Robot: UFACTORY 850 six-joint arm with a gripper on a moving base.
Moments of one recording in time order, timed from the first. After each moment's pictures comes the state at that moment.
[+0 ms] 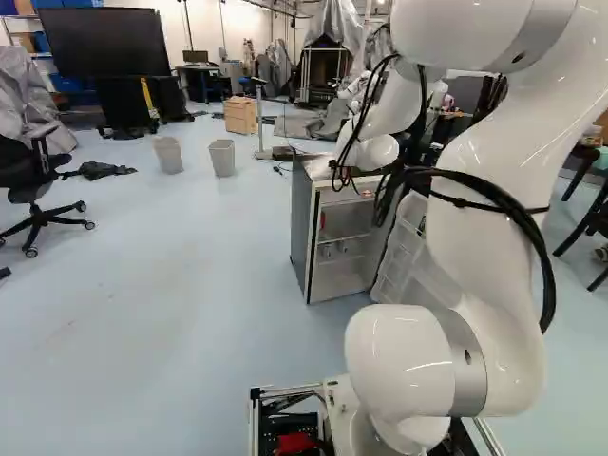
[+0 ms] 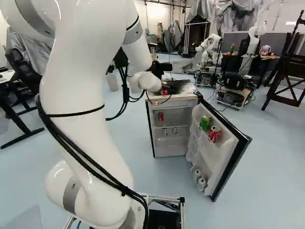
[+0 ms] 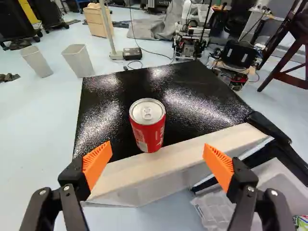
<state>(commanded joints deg) -11.4 -15.8 -49.8 -1.5 26.1 0.0</state>
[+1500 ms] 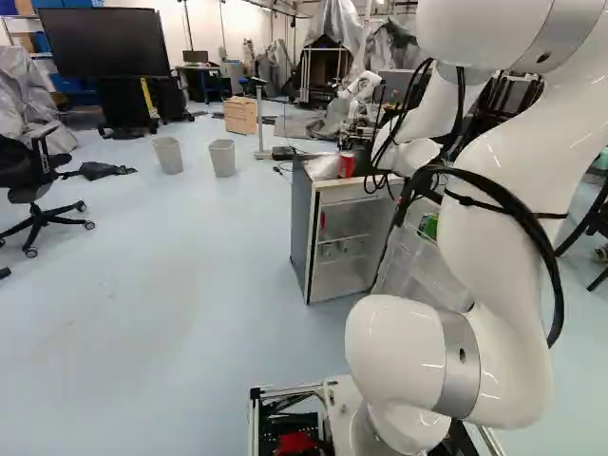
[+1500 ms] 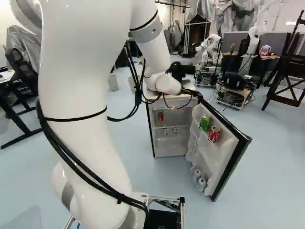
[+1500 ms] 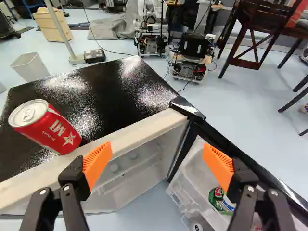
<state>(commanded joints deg) -24.3 -15.3 -49.2 -1.5 26.1 0.0</state>
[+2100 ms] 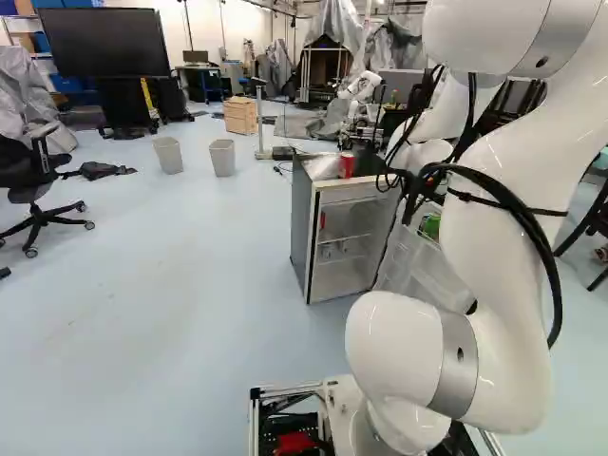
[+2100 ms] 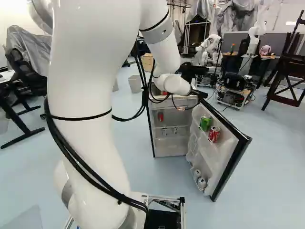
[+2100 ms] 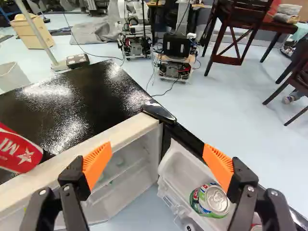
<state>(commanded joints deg) -29.2 -17.6 -51.9 -0.1 26.1 0.0</state>
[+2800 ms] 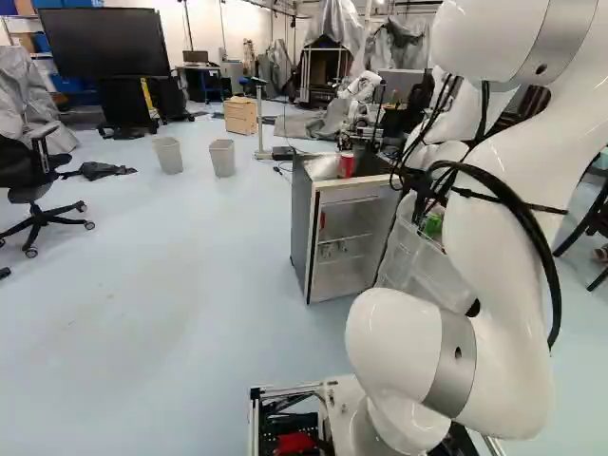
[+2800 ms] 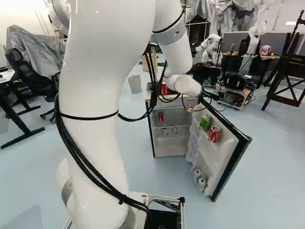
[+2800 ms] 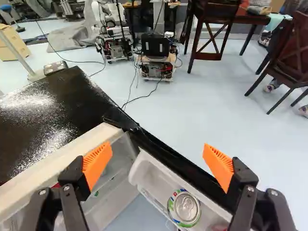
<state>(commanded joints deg) -34.6 -20.8 -55.8 1.5 24.9 0.0</state>
